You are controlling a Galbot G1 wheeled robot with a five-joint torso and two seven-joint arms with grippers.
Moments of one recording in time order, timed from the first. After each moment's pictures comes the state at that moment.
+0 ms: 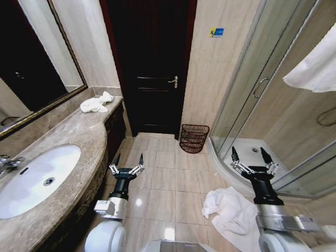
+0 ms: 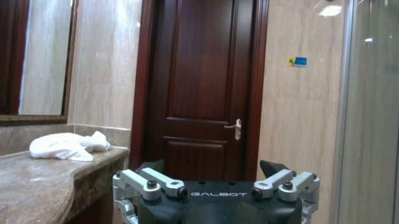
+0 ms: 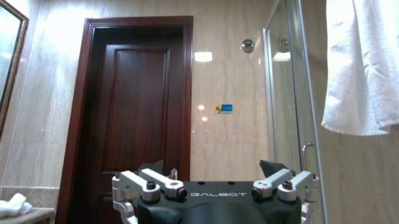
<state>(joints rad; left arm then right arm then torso) 1.78 -1.61 -0.49 -2.35 -0.02 -0.06 0.04 -1.76 1.57 0.82 2.48 0.24 0.10 -0.19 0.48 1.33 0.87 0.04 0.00</state>
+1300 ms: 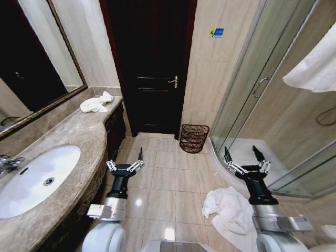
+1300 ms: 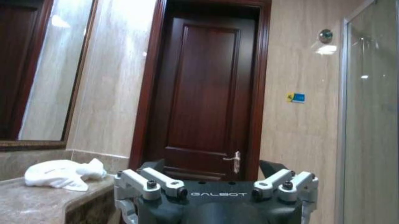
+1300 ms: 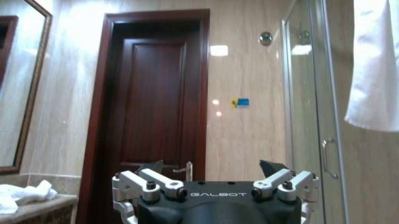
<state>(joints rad) 1.80 -1.61 -0.47 -2.44 -0.05 -0.12 0.03 -1.77 1.59 0.78 2.47 0.20 0.10 -0.23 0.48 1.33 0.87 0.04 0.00</state>
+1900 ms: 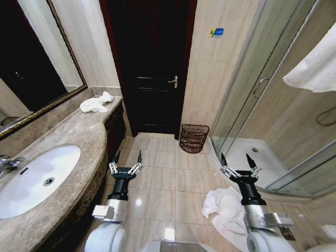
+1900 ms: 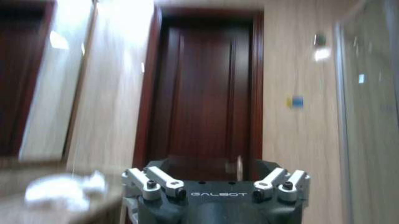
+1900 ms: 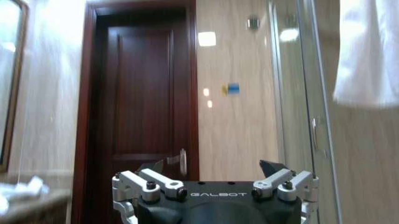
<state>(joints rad) 1.78 -1.61 -0.47 -2.43 0.00 -0.20 0.02 -1.76 1.61 0.75 2.45 0.19 0.10 -0.20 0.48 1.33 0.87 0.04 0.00</state>
